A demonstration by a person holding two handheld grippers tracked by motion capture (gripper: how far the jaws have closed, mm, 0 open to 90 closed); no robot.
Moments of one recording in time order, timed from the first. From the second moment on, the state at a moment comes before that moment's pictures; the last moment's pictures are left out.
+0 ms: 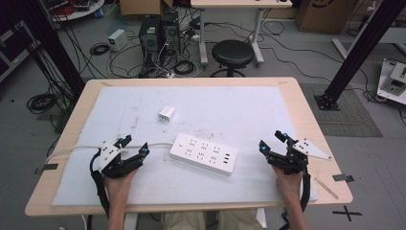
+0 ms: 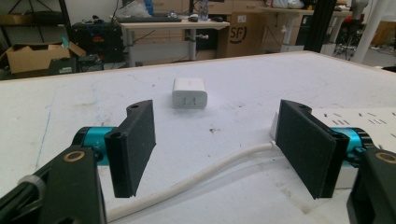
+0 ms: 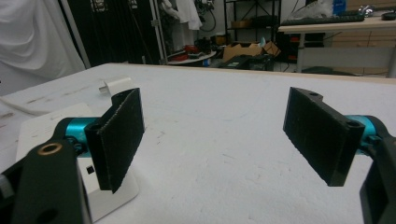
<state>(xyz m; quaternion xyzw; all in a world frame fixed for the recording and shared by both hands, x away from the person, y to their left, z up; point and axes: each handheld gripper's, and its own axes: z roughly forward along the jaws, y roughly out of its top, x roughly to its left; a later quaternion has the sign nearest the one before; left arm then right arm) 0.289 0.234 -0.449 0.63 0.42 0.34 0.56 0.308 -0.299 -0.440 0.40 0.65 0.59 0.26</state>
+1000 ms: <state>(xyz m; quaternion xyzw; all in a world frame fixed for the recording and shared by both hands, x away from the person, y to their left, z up) 0.294 0.228 -0.441 0.65 0.43 0.32 0.53 0.308 -0.299 -0.440 0.40 0.65 0.59 0.27</state>
